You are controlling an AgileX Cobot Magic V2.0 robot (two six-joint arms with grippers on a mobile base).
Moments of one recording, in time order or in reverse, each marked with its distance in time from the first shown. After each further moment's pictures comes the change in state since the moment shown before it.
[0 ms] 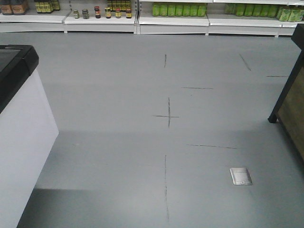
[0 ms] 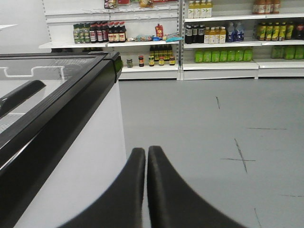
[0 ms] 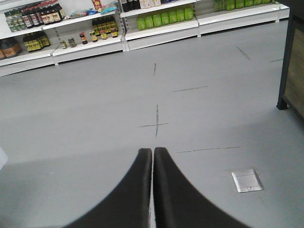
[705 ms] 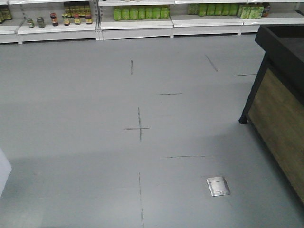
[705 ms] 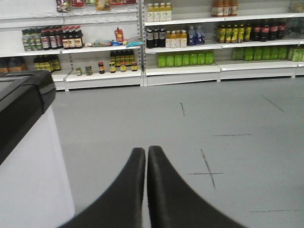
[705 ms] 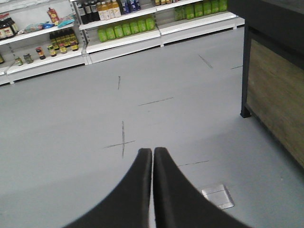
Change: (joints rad) left arm 0.000 0.000 0.000 0.000 0.000 0.000; right arm 0.000 0.000 0.000 0.000 0.000 0.000
